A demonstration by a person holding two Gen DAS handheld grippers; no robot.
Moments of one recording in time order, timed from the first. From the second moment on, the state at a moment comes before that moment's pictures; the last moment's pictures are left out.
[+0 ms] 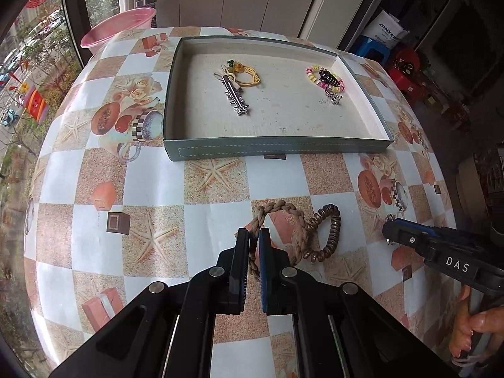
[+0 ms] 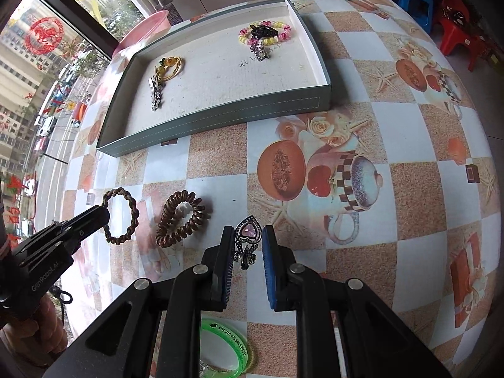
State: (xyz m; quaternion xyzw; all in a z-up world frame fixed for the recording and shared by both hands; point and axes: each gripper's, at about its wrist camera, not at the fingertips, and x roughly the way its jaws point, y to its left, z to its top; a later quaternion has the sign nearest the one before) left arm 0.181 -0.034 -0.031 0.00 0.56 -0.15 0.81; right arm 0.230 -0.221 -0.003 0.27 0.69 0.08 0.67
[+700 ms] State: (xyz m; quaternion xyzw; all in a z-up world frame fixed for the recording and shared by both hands) left arm 0.227 -0.025 0.036 -0.04 0.51 -0.13 0.85; right arm 0.292 -0.267 0.037 0.31 0.63 0.09 0.70
